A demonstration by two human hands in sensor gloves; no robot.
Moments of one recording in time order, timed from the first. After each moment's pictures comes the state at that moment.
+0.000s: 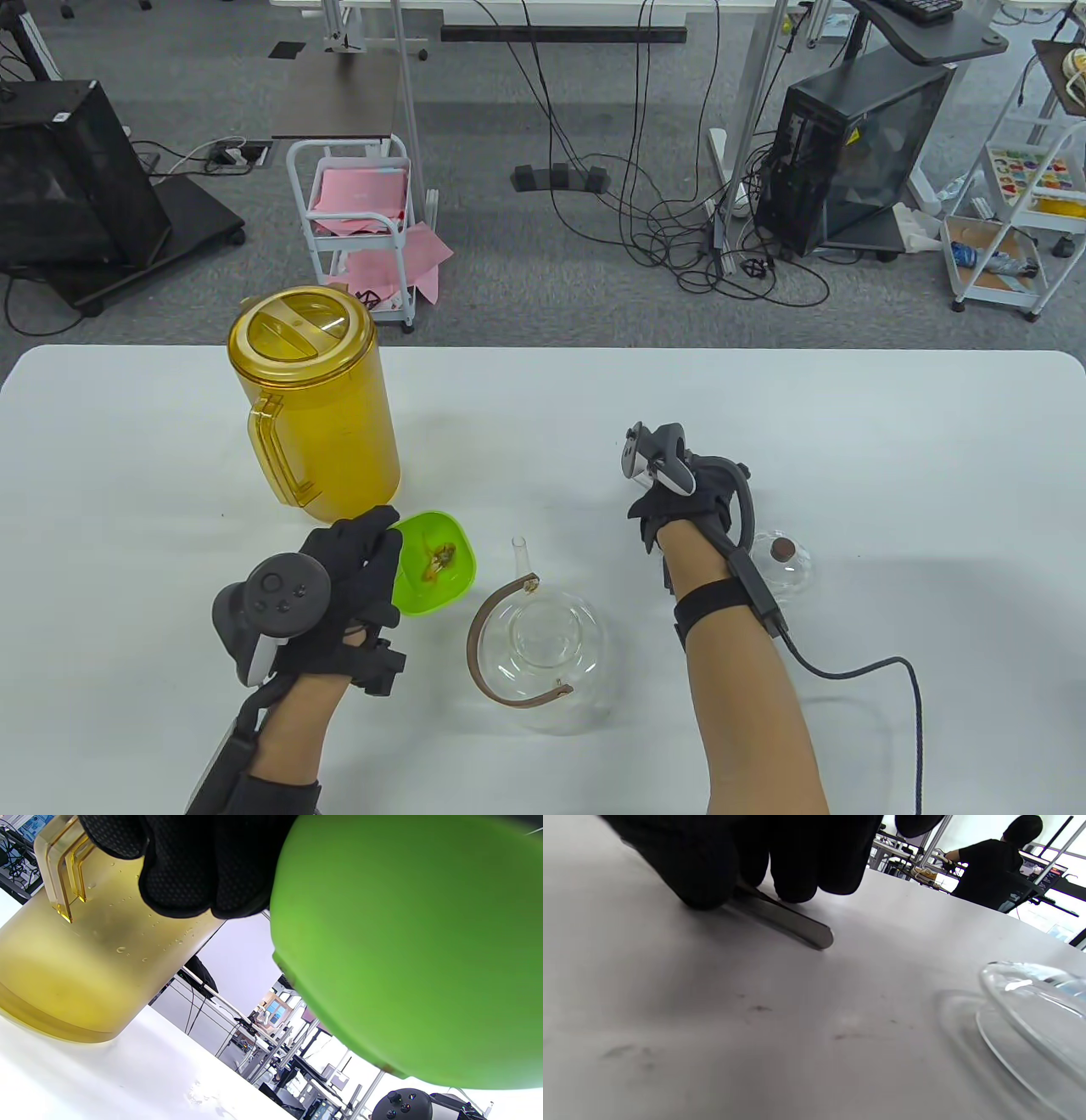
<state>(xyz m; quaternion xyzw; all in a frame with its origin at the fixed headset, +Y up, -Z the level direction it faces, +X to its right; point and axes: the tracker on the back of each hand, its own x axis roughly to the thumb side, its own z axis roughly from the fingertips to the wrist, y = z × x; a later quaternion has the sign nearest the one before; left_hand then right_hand) -0.248 -0.677 -0.319 0.17 -0.05 0.35 0.92 0.128 -0.757 -0.510 0.12 -0.17 -0.97 0.12</state>
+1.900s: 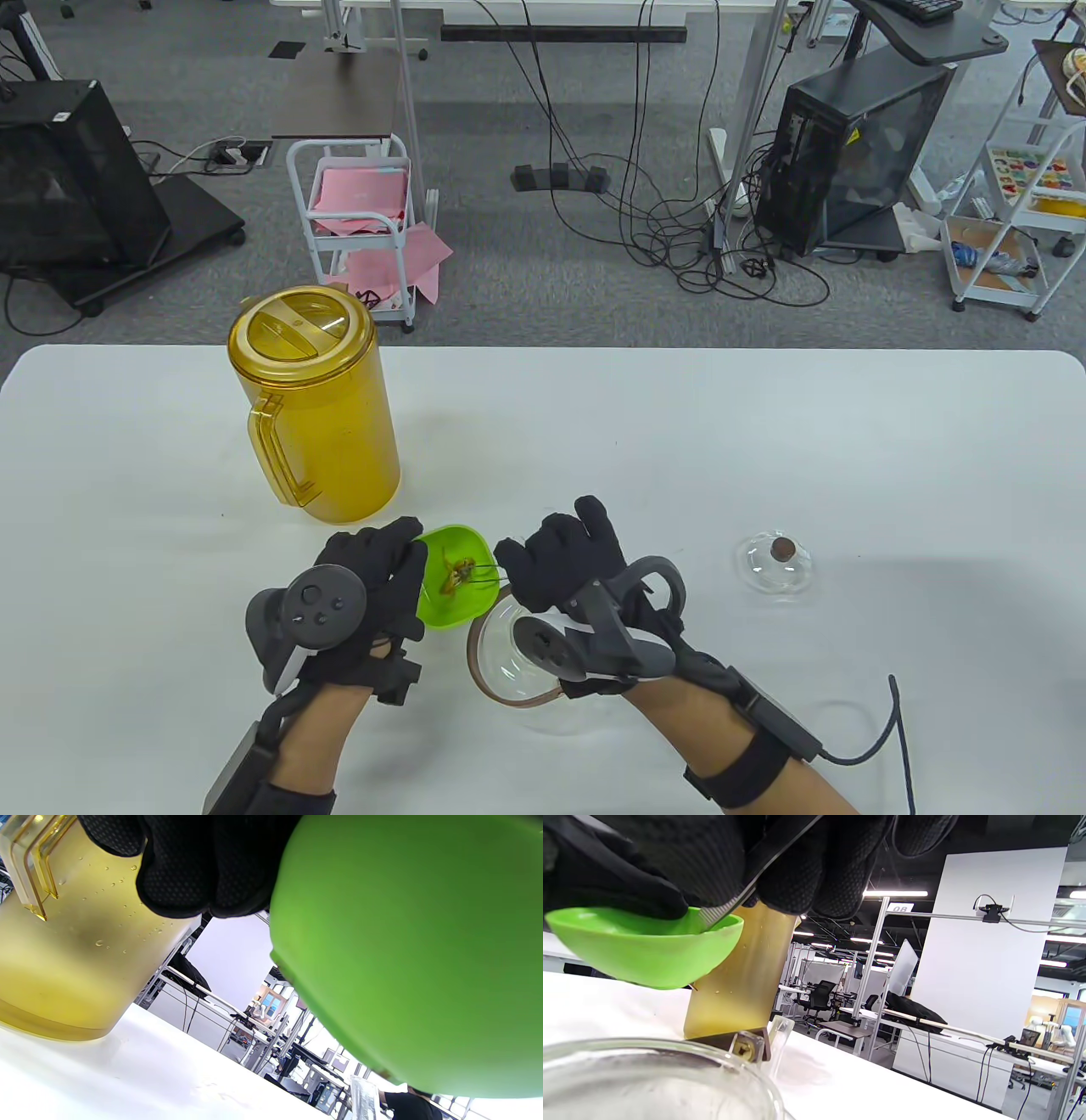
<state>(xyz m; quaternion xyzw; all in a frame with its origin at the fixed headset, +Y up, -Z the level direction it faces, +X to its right) -0.221 -0.680 -0.314 0.17 -0.07 0.29 0.94 0.016 -0.637 -0.291 -0.31 0.17 -0.93 0.06</state>
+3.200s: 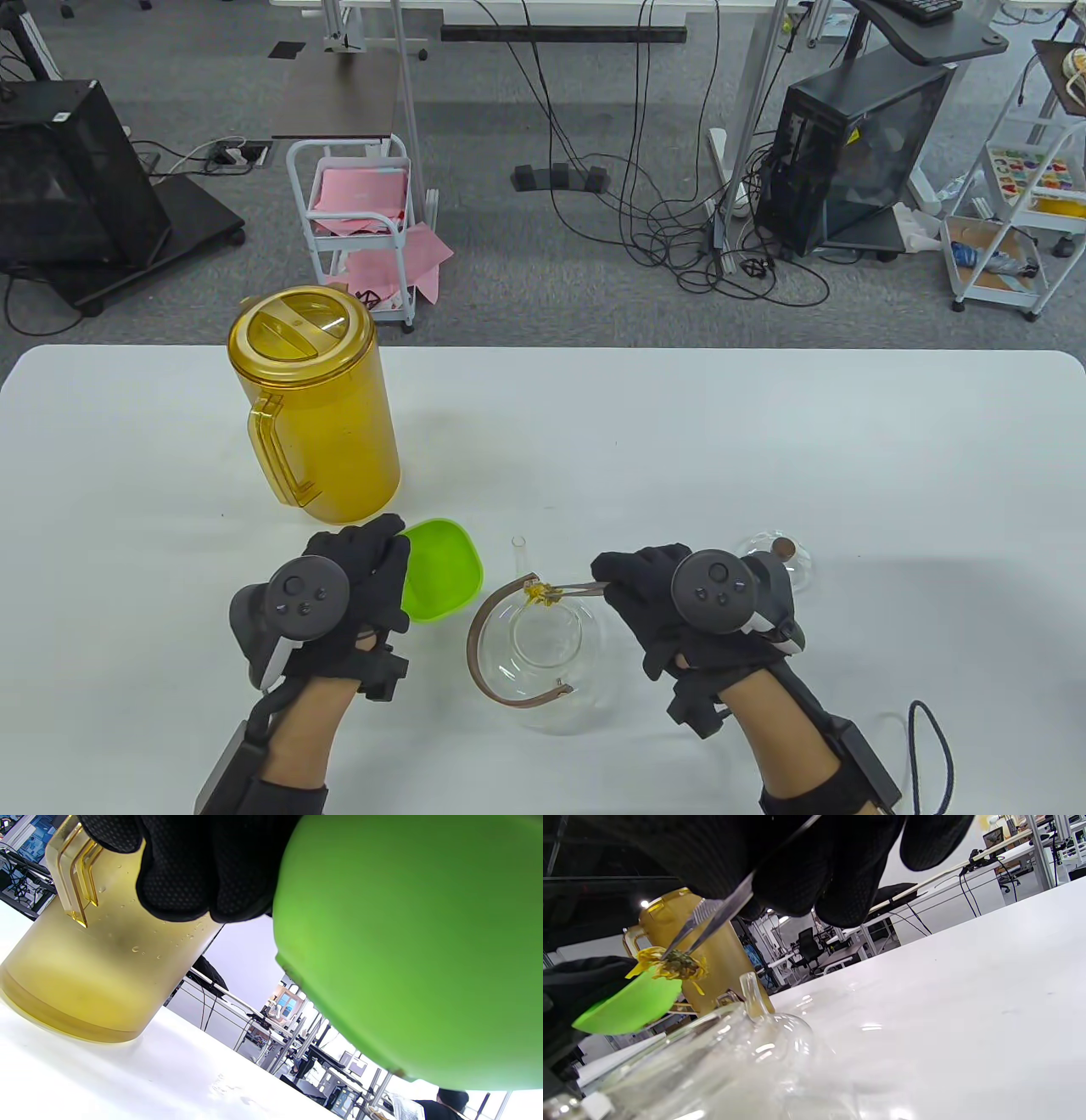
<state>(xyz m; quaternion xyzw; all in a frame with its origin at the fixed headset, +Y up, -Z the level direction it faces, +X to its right) -0.238 -0.679 -0.318 0.16 -0.04 0.30 0.94 0.136 -0.670 -0.323 -0.24 -0.02 -0.94 -0.25</state>
